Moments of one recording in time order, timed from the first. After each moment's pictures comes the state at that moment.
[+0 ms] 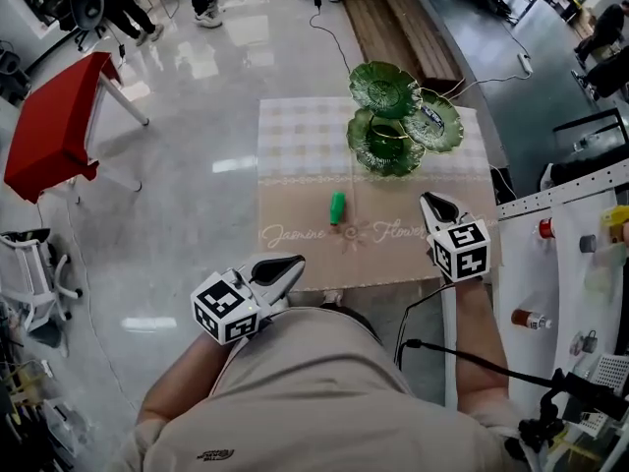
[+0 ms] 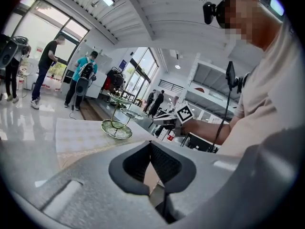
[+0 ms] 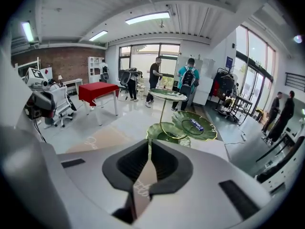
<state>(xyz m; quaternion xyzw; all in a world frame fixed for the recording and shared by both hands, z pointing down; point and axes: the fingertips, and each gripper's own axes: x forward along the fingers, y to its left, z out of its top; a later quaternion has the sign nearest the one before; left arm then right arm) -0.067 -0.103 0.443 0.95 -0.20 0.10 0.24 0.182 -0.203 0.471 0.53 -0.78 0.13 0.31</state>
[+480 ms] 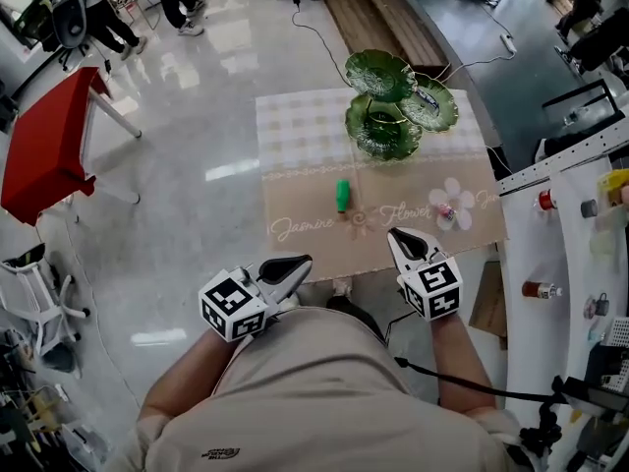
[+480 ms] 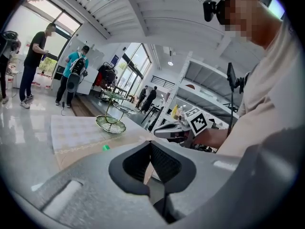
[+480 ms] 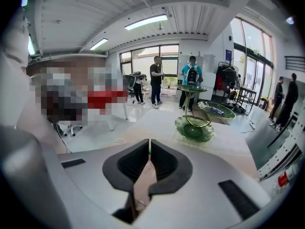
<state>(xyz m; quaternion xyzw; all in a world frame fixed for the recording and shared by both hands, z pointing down) -0.087 -0.080 0.449 0.96 -0.14 0.11 0.23 0.076 -0.105 0.494 0.51 -0.80 0.16 0.27</state>
